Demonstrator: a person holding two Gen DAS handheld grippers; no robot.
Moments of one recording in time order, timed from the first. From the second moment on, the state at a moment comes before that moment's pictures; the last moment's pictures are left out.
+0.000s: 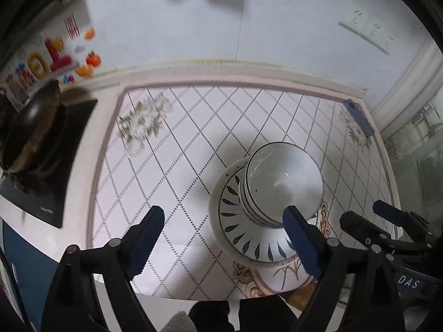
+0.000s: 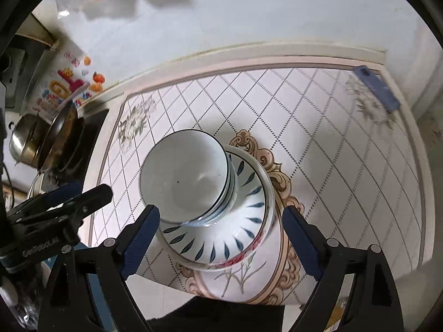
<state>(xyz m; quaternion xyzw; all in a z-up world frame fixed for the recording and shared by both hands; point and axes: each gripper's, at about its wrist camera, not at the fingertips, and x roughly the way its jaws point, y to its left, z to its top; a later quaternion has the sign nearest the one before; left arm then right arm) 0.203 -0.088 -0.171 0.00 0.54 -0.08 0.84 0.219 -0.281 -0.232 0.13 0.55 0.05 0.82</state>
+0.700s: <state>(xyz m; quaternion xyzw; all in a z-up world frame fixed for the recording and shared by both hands) 0.054 -0.058 -0.032 0.00 0.41 -0.09 0.91 0.029 -0.240 -0.037 0.07 0.41 -0.03 0.91</state>
